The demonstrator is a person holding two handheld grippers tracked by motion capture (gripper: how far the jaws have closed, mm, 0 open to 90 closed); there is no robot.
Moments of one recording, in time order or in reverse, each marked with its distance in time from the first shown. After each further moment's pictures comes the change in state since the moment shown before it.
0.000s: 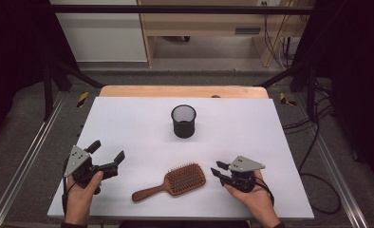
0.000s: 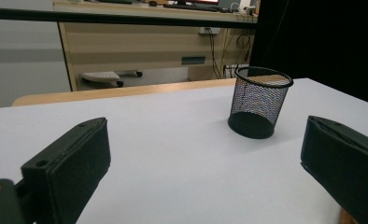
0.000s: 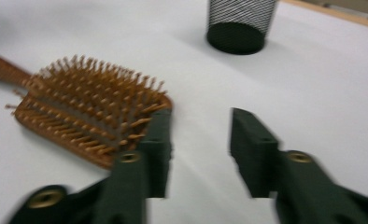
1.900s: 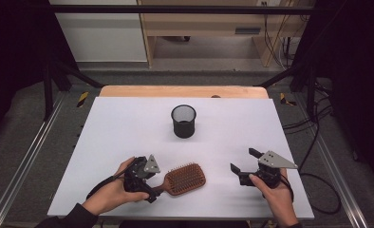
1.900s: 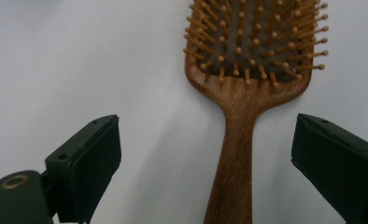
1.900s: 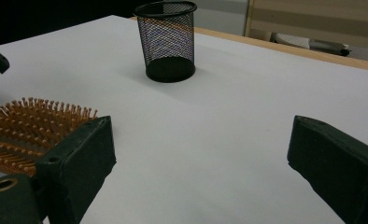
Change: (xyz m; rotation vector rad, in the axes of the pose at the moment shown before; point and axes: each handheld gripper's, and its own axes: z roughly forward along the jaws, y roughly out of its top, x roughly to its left) left arm -0.106 -0.007 0.069 0.844 -0.412 0.499; right arm -0.042 -0.010 -0.039 -0.147 -0.116 0.089
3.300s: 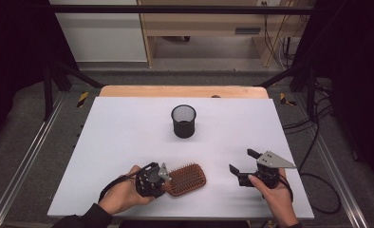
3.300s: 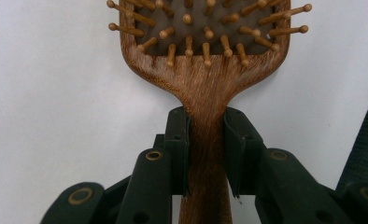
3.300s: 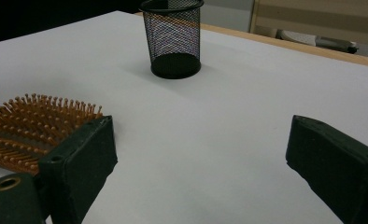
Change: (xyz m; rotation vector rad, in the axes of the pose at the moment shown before) left arm -0.009 0.010 0.023 0.140 -0.114 0.087; right arm 0.002 0.000 0.001 0.011 0.021 -0.001
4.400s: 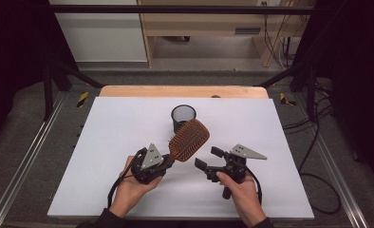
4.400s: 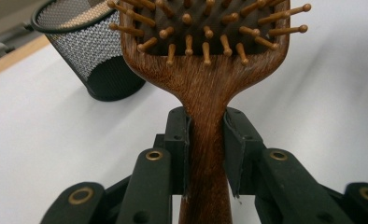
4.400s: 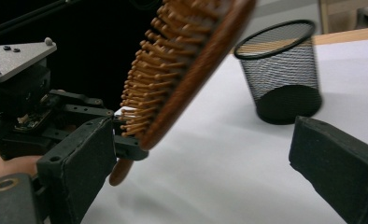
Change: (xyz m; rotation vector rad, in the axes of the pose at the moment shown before) left arm 0.008 0.005 -0.025 -0.610 0.296 -0.166; right arm 0.070 0.037 0.059 -0.105 0.249 0.328
